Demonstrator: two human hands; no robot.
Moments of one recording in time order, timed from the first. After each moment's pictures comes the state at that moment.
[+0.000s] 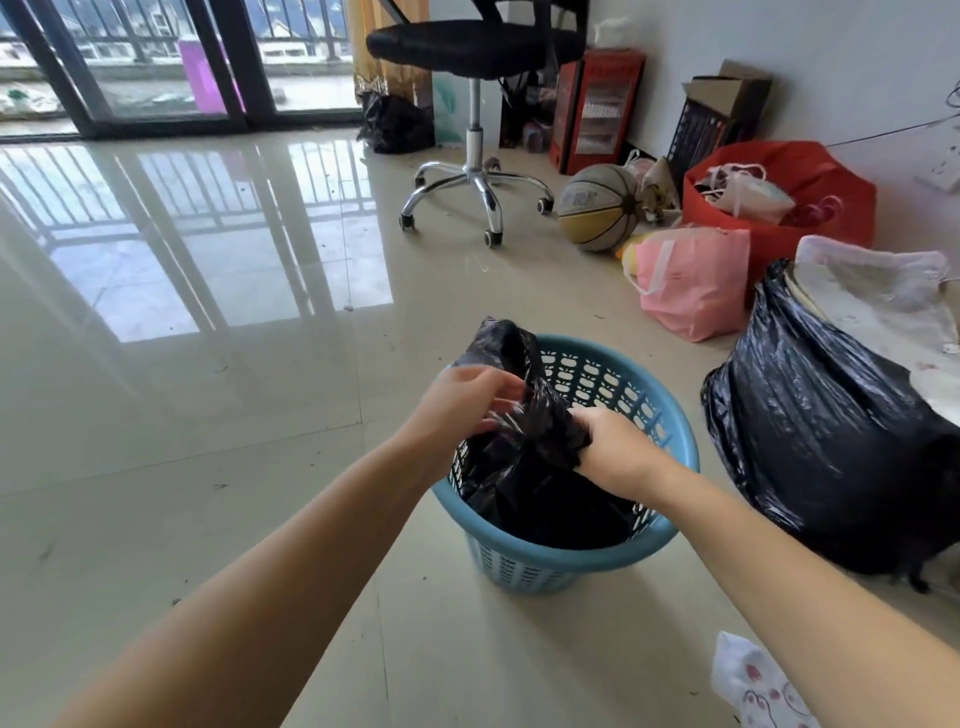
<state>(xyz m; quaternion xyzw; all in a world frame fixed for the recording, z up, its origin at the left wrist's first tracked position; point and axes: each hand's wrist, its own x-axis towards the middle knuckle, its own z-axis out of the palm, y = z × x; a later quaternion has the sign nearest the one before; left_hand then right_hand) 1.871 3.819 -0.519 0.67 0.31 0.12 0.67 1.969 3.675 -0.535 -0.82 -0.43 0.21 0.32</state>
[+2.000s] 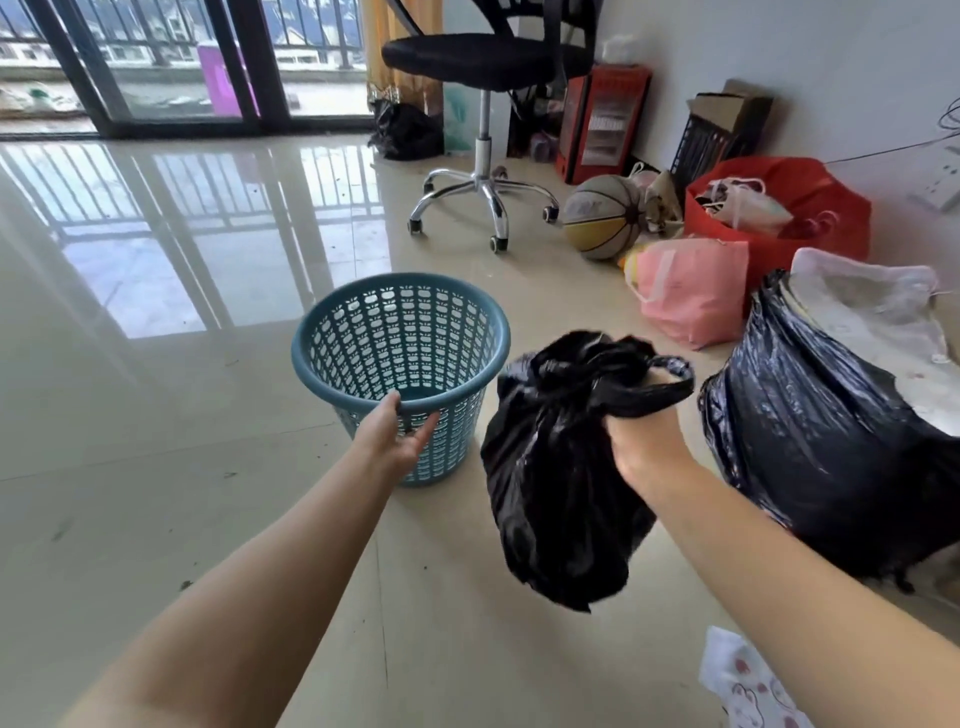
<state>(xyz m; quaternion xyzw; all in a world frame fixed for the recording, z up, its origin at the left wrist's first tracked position) 1.850 3.882 -0.592 0.13 0.46 0.25 0.84 1.959 3.684 -0.519 -0.69 -0.22 0.12 0.68</state>
